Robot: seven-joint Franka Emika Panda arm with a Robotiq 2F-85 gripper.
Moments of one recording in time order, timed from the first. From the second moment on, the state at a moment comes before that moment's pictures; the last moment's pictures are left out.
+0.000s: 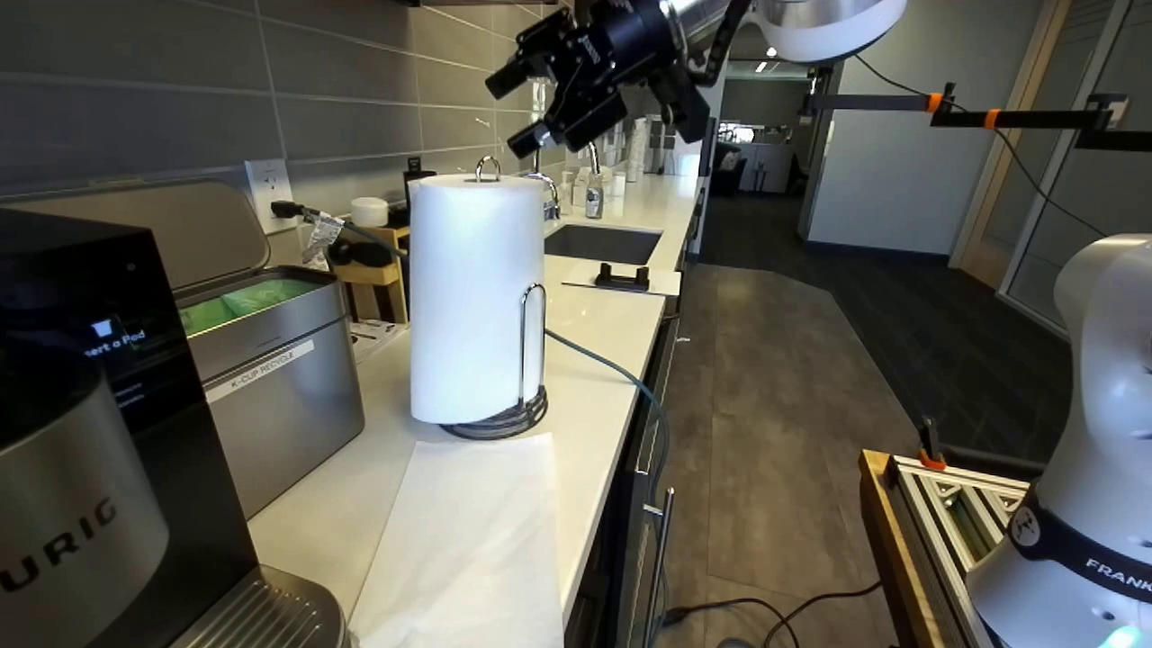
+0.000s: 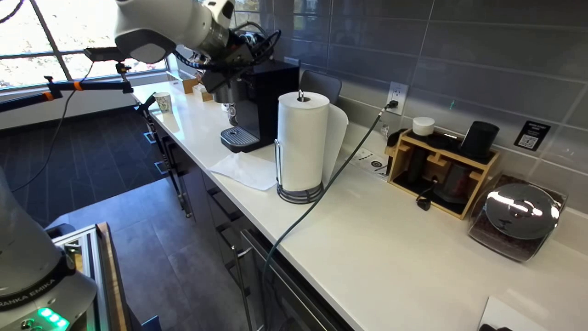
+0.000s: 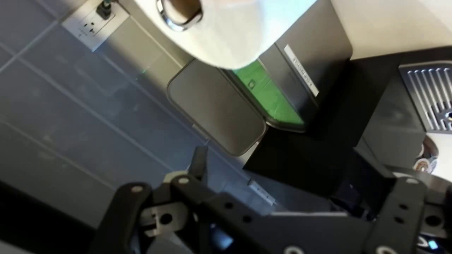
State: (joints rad) arm 0.20 -0.41 -0.09 -2.43 0.87 2.97 -1.74
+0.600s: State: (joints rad) arm -0.32 -0.41 0.23 -2.40 0.31 2.89 -1.37
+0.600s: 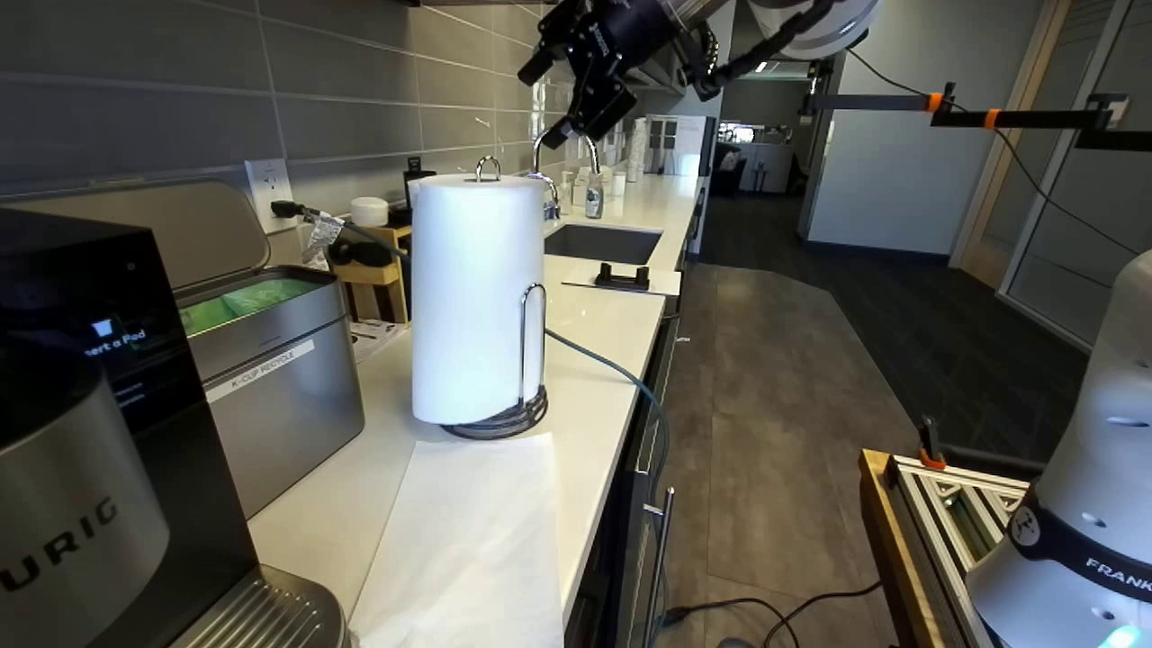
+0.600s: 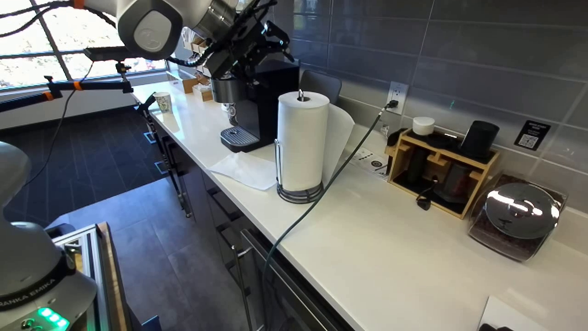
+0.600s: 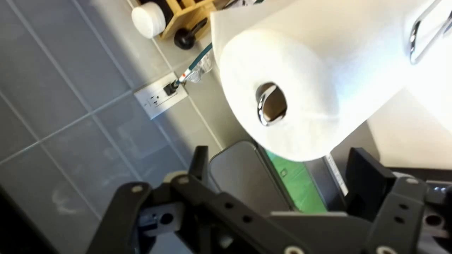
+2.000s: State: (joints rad) arm 0.15 -0.45 -0.20 -2.28 -0.03 2.82 -1.78
